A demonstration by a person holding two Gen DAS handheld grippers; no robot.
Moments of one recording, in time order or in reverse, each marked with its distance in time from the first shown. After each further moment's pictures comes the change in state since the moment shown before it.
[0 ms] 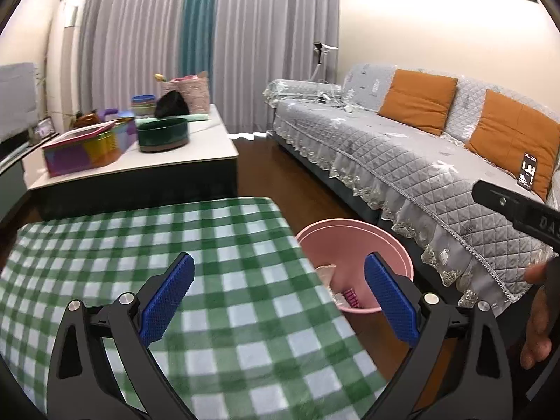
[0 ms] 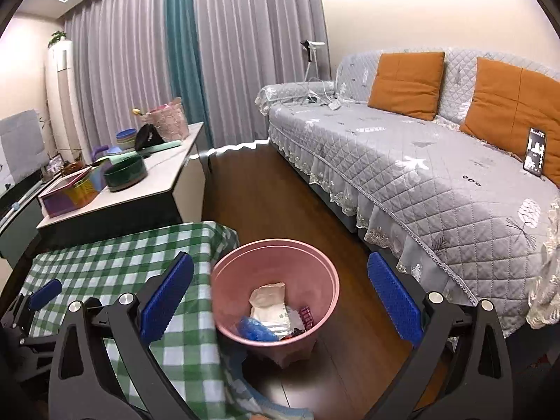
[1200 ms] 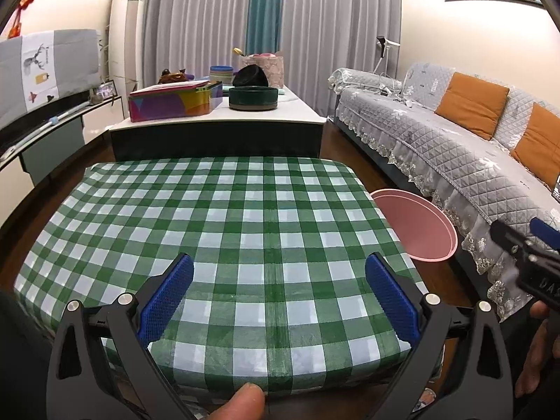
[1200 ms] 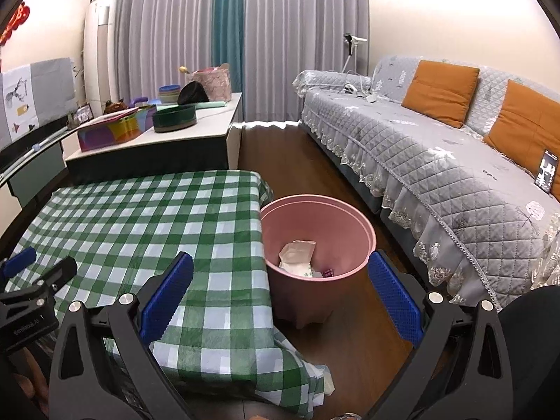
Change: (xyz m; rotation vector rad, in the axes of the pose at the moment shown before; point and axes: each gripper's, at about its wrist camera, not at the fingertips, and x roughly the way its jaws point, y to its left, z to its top) left arm -0.073 0.061 -0.063 -0.122 0.057 0.212; right arm -0.038 0.071 -0.076 -0.163 0.067 0.058
